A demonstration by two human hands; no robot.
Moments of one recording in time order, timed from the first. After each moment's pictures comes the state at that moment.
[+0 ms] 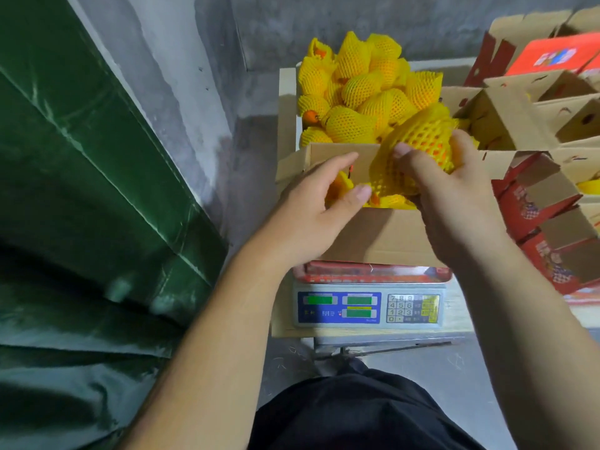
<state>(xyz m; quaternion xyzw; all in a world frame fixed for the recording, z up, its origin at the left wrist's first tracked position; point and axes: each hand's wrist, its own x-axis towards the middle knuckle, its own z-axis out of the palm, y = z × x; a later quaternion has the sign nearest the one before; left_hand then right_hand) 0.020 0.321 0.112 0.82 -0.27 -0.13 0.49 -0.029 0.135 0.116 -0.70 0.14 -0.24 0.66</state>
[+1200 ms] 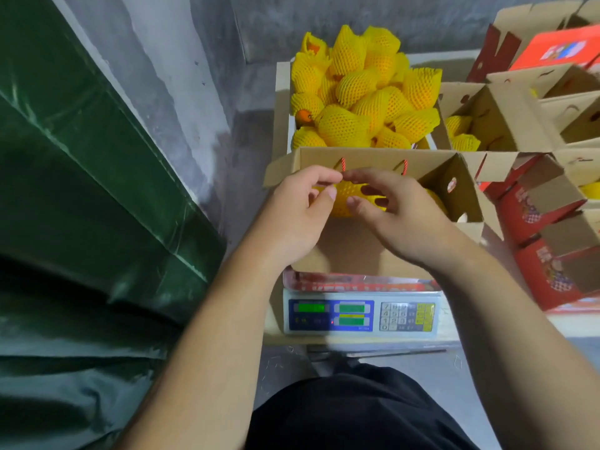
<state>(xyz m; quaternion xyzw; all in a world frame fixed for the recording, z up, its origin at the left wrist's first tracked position) 0.047 0.300 0.091 0.84 -0.20 -0.09 0.50 -0.008 0.118 0.095 -0.91 -0.01 -0.06 0.42</state>
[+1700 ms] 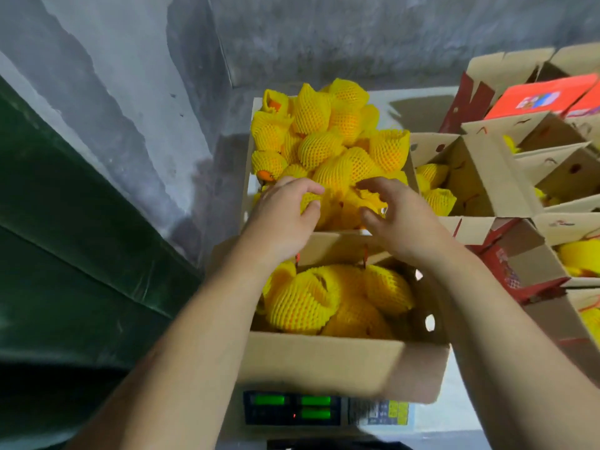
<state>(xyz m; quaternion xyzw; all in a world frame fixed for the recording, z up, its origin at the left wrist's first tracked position) 0.184 0.188 0.099 0.91 -0.23 -0.04 0.35 0.122 -0.015 0.087 -0.95 0.07 -0.07 0.31</state>
